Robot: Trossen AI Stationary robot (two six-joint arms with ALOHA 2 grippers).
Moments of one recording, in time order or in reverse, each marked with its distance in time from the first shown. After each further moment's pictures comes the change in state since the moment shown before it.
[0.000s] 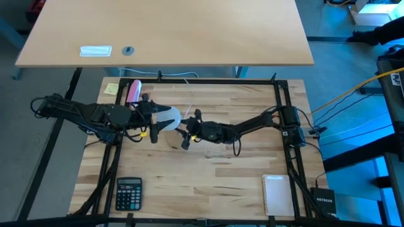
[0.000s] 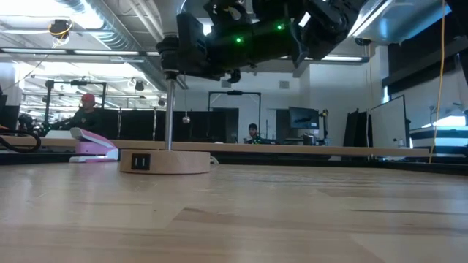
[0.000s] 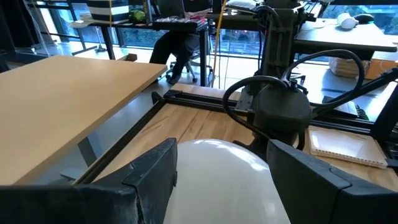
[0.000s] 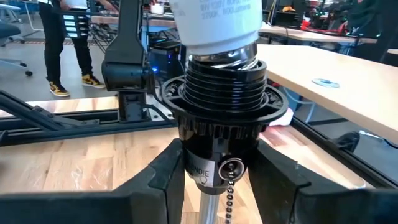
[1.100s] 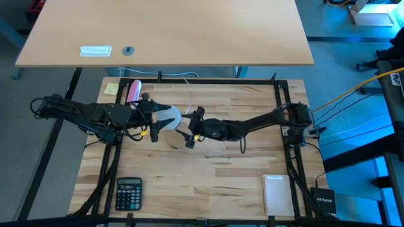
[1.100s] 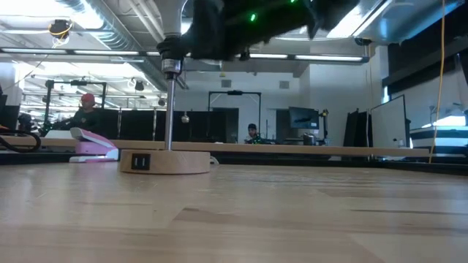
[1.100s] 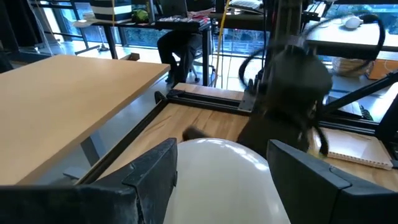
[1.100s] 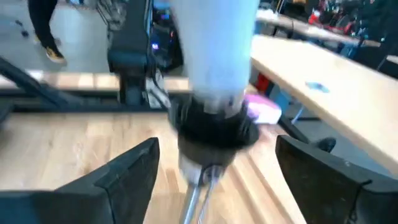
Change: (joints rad) left arm 0.020 0.000 0.000 -0.001 0.008 0.004; right arm 0.018 -0.145 0.002 -0.260 -0.007 -0.080
